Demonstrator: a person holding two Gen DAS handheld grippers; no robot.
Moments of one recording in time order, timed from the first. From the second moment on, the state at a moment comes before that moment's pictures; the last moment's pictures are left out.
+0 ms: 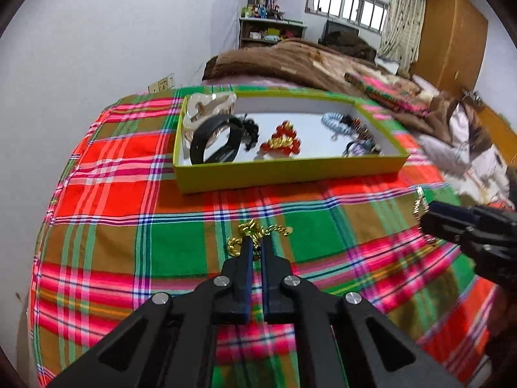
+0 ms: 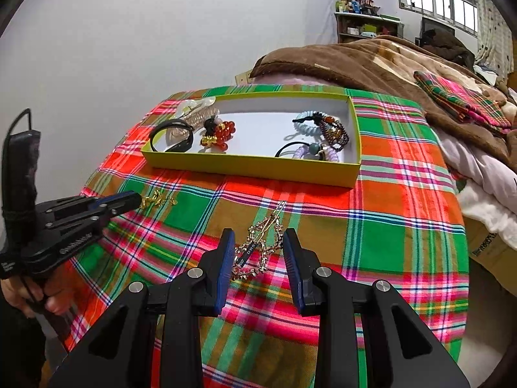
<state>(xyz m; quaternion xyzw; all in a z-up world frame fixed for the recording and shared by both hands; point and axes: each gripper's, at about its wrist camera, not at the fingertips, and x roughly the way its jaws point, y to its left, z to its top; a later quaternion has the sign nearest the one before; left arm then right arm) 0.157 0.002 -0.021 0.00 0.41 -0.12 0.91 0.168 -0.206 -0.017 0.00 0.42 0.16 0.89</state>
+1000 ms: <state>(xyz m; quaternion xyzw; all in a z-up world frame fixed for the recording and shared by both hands) 0.179 -0.020 0.076 -0.02 0.34 -0.17 0.92 0.188 -0.213 0.030 -0.02 0.37 0.17 0.91</state>
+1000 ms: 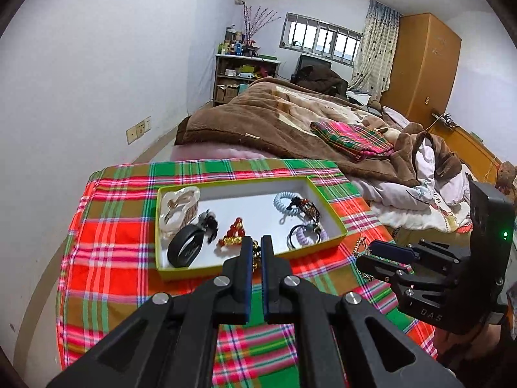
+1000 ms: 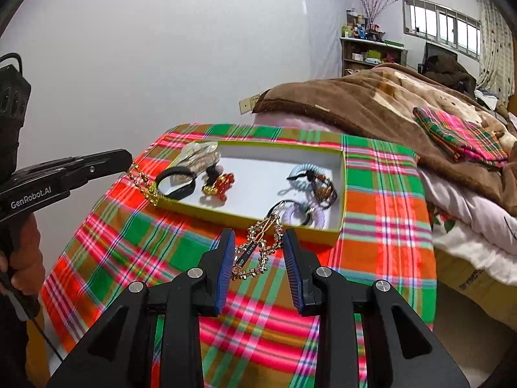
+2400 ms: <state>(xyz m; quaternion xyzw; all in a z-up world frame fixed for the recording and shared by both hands) 0.340 -0.045 0.001 -0.01 0.43 -0.16 0.89 0.326 -0.201 -0.037 -0.05 0.44 0.17 0.88</state>
